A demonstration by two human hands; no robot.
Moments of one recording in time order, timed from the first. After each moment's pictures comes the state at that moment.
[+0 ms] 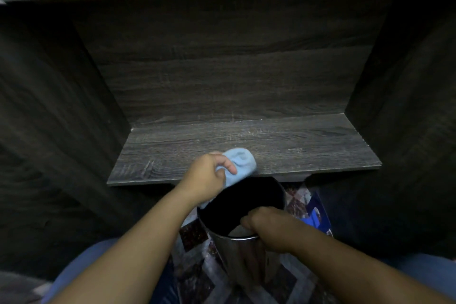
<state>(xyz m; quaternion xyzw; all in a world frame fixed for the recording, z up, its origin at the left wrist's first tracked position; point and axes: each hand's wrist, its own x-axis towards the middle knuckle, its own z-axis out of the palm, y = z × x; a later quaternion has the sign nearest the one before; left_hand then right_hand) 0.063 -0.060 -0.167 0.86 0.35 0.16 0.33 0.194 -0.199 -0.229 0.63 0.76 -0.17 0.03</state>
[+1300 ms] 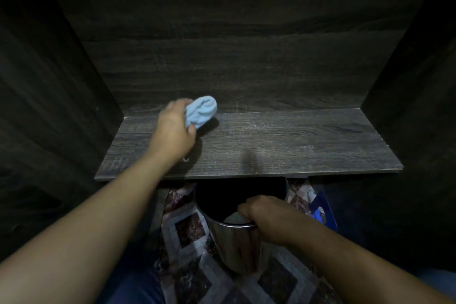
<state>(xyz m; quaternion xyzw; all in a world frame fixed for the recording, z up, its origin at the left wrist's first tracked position) 0.058 0.033 -0.158 0.84 0.42 0.32 0.14 0.203 -0.166 -0.239 0.64 0.75 -0.19 -0.01</state>
